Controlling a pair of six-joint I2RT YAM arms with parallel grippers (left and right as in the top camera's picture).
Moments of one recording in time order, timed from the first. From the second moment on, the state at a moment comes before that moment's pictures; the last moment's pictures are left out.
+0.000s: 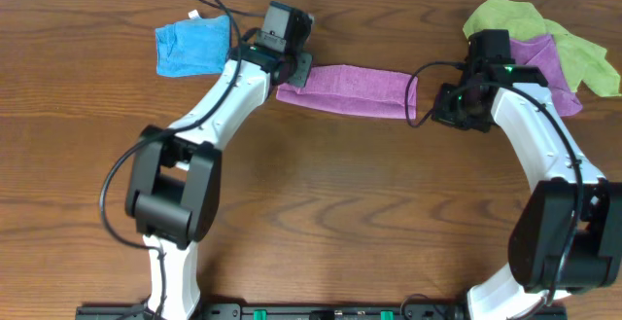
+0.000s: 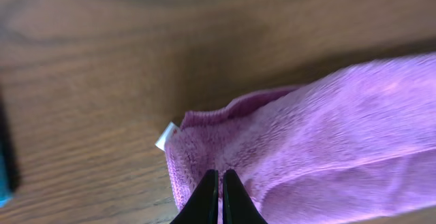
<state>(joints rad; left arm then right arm) -0.39 2.12 1.62 -0.49 0.01 -0.03 -0.01 1.79 1.33 -0.85 -0.07 0.30</state>
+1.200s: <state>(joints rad) -0.39 2.19 1.62 -0.40 0.05 -0.03 -0.01 1.79 1.33 -0.87 -0.04 0.28</state>
